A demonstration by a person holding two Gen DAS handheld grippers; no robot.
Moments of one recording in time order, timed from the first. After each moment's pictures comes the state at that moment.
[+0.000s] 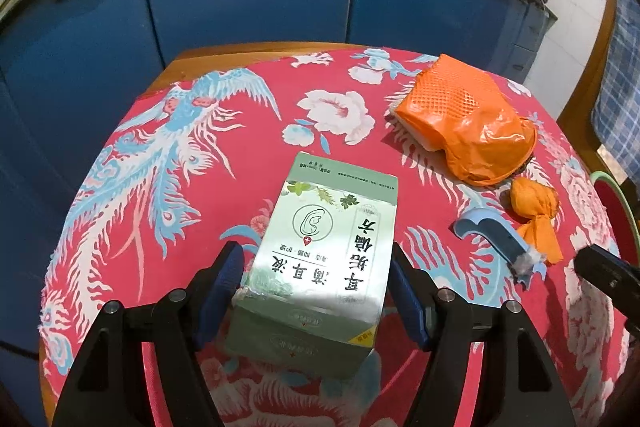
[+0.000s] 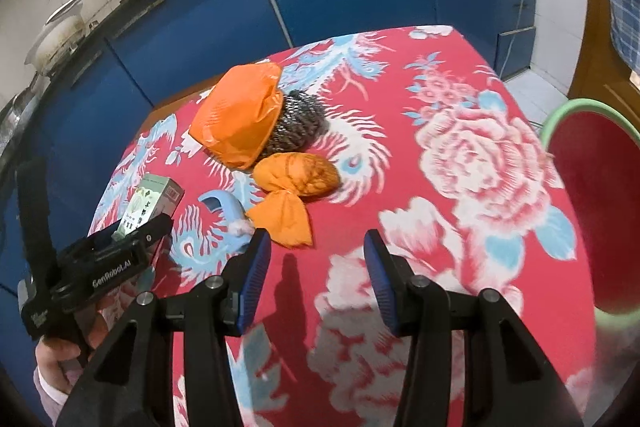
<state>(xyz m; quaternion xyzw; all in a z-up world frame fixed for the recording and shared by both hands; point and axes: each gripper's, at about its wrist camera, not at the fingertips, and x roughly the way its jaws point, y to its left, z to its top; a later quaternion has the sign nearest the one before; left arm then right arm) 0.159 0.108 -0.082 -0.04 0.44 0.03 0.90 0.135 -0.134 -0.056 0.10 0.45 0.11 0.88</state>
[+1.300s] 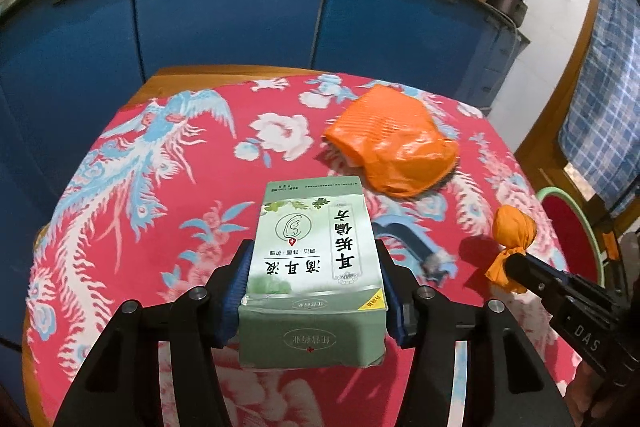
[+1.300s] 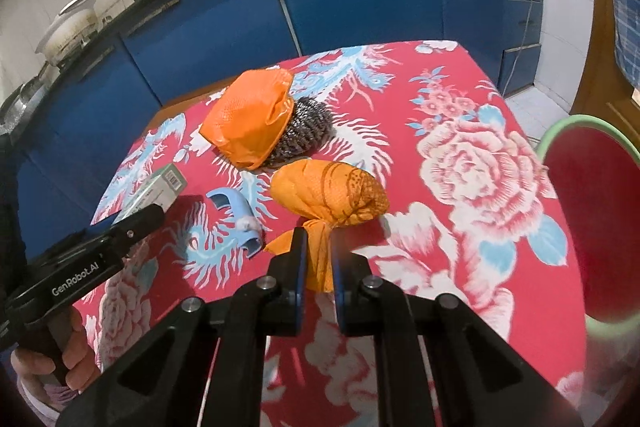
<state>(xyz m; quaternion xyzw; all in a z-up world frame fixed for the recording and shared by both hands) 0.130 0.081 -0.048 -0.08 0.41 -0.02 0.91 0.118 -0.141 -0.048 0.08 0.43 0.12 0.89</state>
